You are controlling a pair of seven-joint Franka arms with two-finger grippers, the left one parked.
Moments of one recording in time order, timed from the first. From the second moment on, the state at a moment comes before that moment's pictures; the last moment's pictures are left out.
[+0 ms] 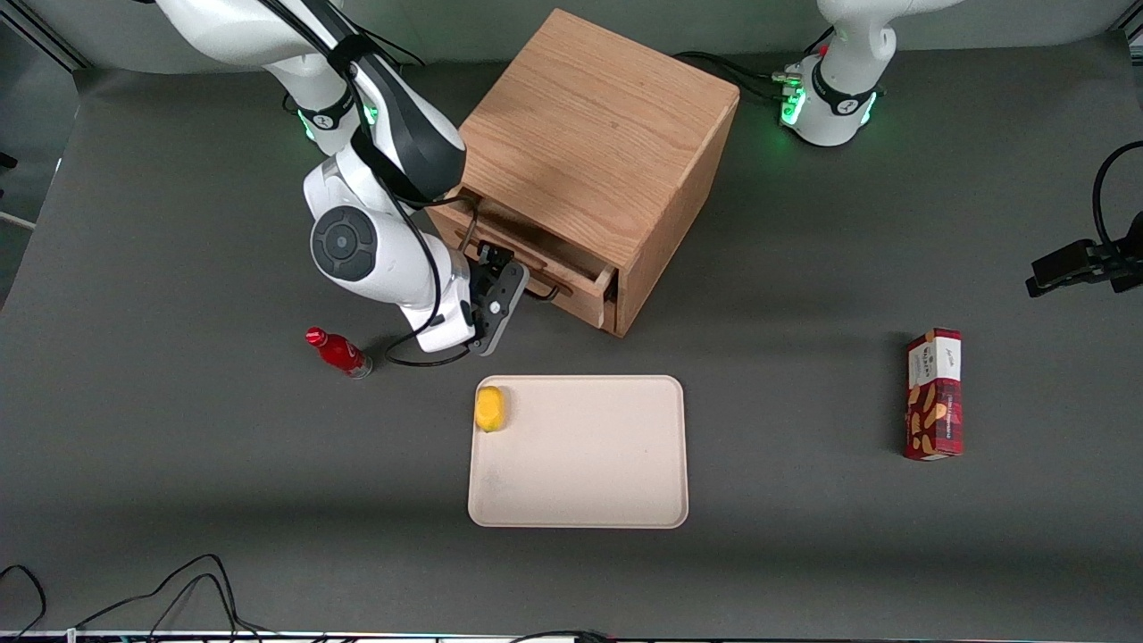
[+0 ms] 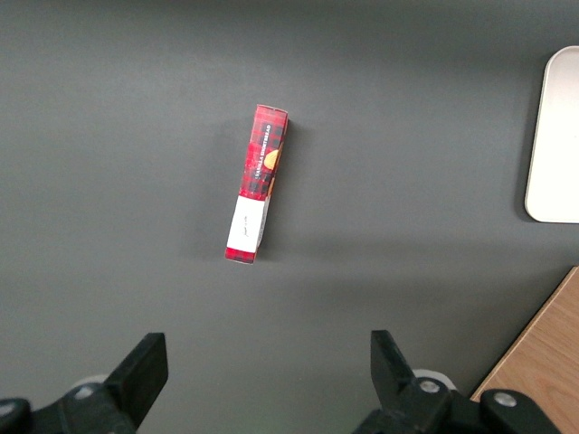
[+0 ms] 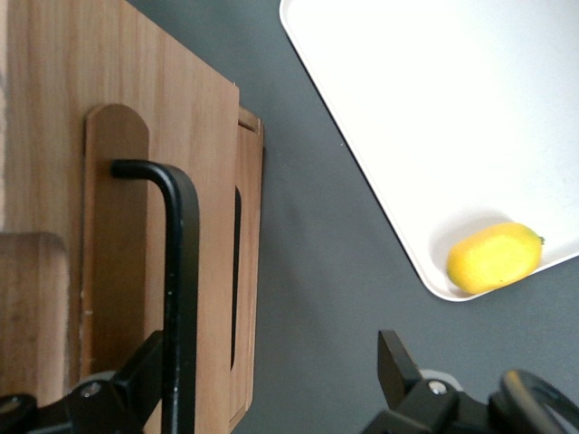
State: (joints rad) arm 0.32 0.41 0.25 -1.61 0.23 1.96 -0.57
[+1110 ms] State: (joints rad) arm 0.25 0.47 0.24 -1.53 0.23 1.90 -0.67
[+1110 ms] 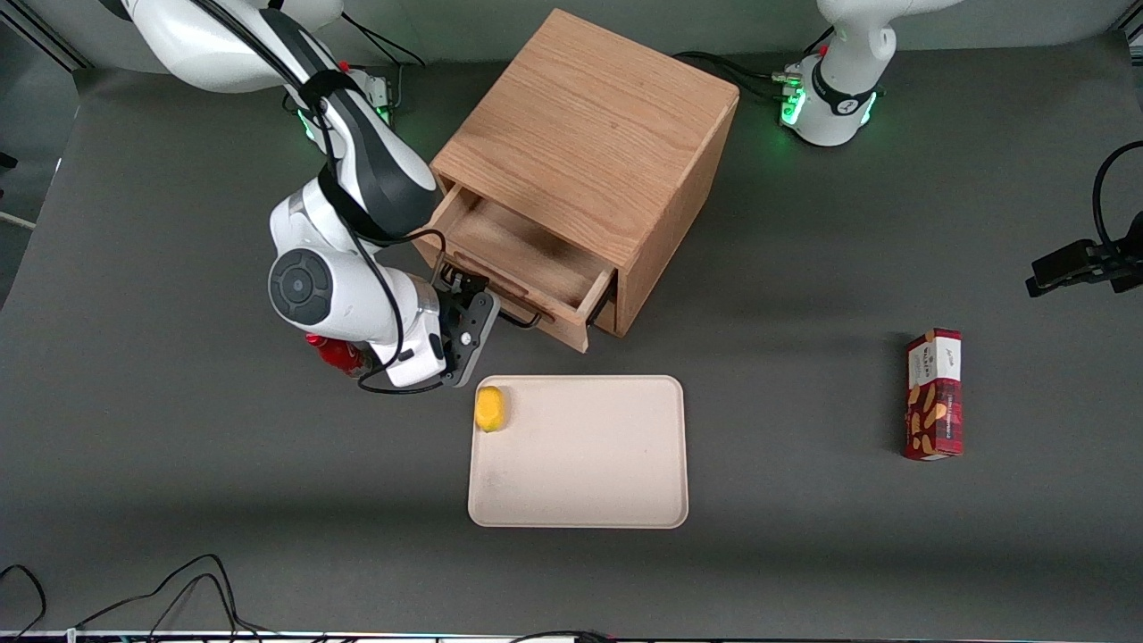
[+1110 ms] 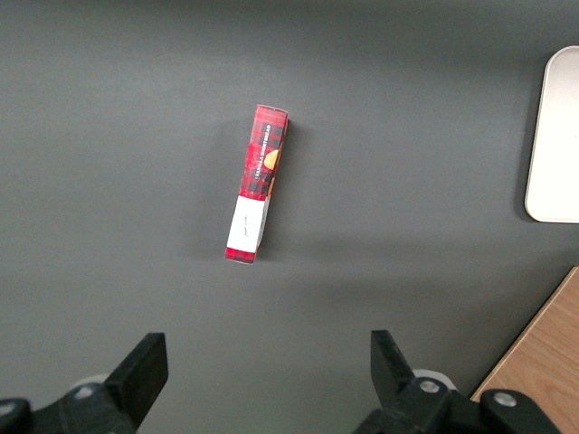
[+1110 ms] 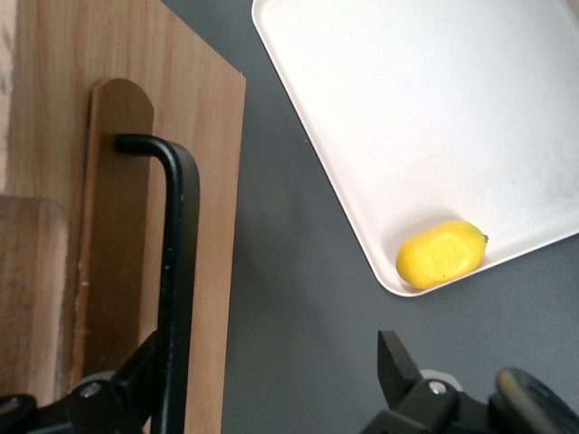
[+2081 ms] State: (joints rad) arm 0.23 0.61 0.24 -1.34 0.22 1.82 -0.68
